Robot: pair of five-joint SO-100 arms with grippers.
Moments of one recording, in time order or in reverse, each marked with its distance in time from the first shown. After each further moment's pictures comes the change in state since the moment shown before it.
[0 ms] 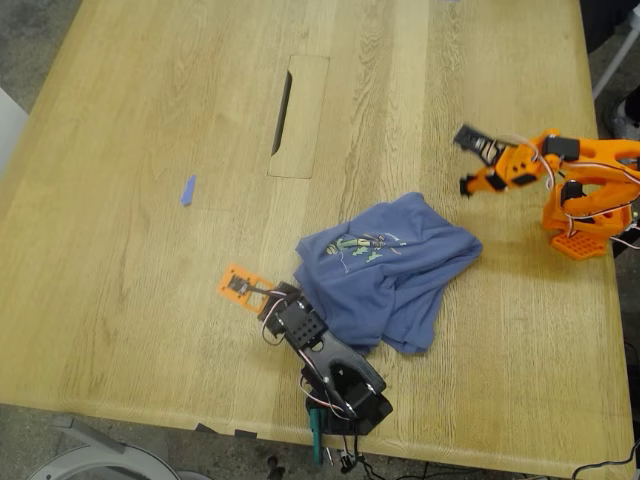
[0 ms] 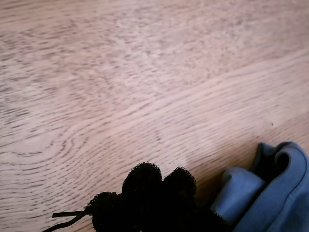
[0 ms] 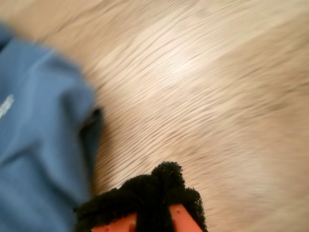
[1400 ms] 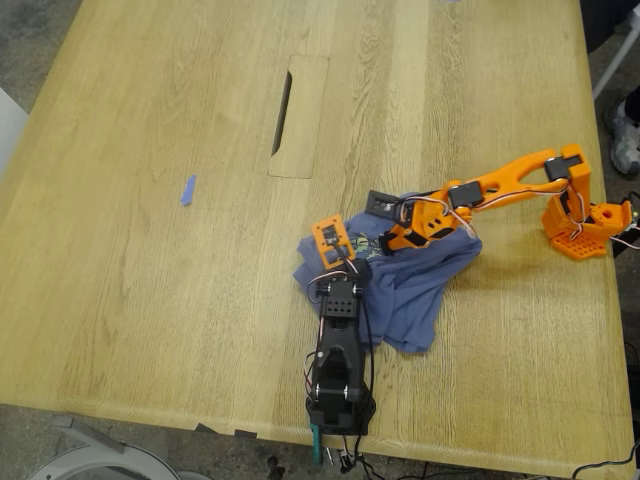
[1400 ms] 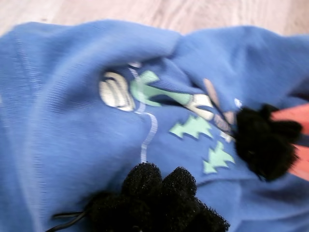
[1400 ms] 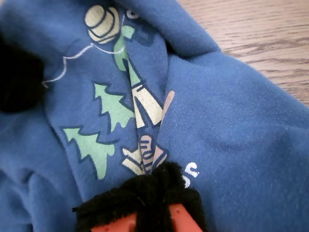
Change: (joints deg) arm 0 43.4 -11.2 -2.6 -10.0 -0.2; arm 1 -33.3 -68.4 -42.5 -20.3 4.4
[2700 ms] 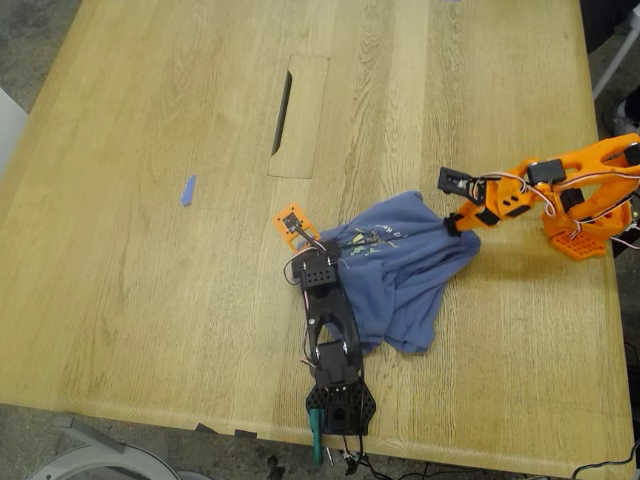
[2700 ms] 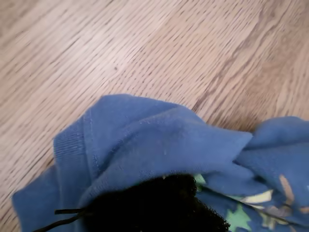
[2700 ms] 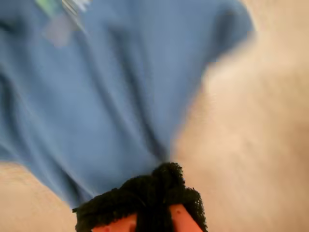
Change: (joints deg) arm 0 -12.0 -22.1 -18.0 0.3 -0.5; arm 1 6.2 52.9 39.2 21.4 -0.1
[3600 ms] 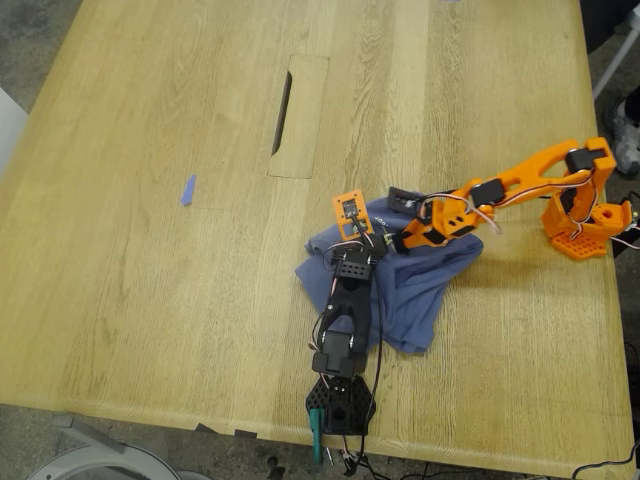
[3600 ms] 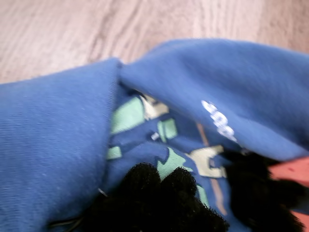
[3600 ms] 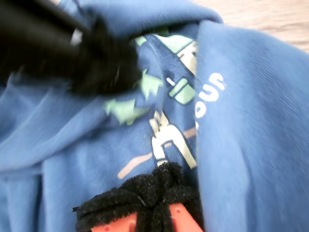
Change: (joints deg) arm 0 17.3 -7.6 0.2 -12.1 -0.2; arm 1 -5.2 -36.2 -11.6 -26.7 0.0
